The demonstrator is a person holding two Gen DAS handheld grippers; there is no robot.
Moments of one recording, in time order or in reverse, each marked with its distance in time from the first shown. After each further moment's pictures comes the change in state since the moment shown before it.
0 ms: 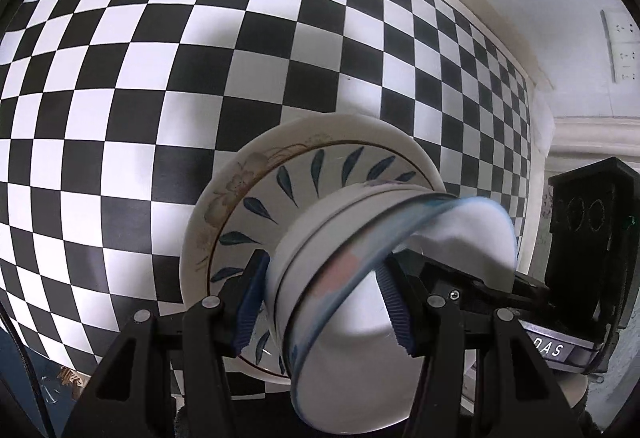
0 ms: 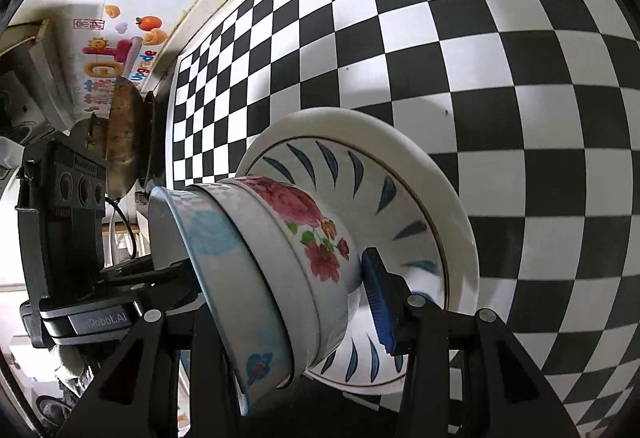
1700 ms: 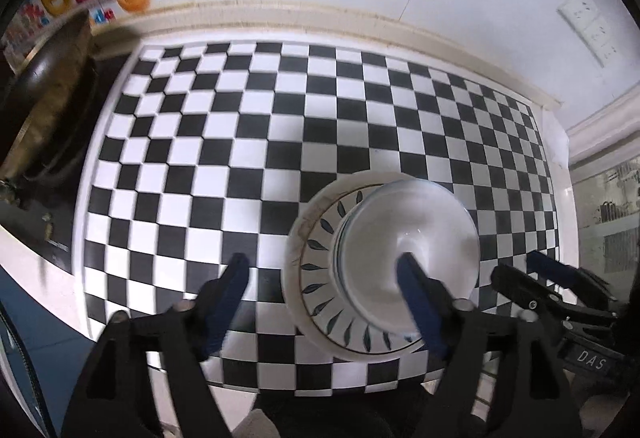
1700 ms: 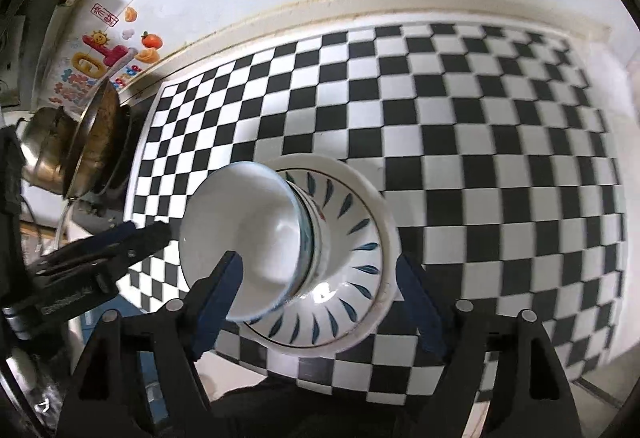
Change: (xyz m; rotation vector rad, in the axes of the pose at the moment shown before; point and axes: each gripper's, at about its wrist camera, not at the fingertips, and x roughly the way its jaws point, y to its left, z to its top) left arm -0.104 -0.018 -0.061 0.134 -0.350 0.267; right arm -0.100 0.073 -0.069 -0.123 -0.287 -0.379
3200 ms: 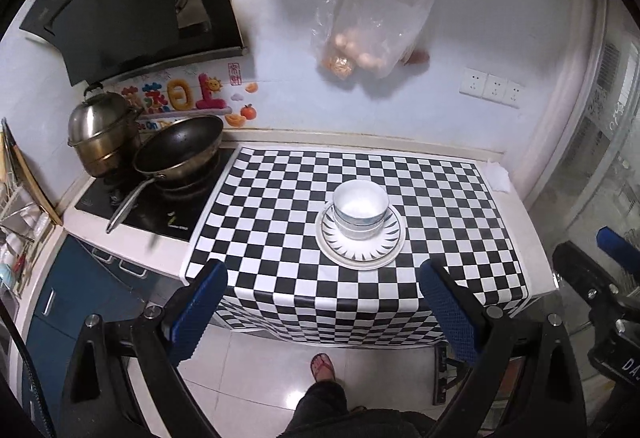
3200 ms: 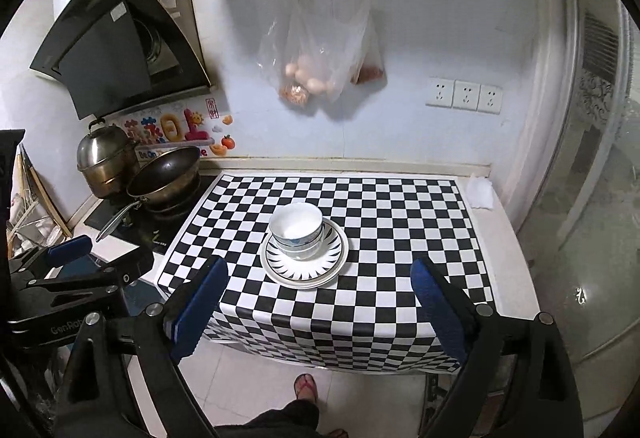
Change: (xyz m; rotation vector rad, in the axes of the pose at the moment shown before) left arm -0.281 -0.069 -0.279 0.016 -0.519 0.148; right arm -0.338 0.076 -0.323 -0.200 -0.625 -0.137
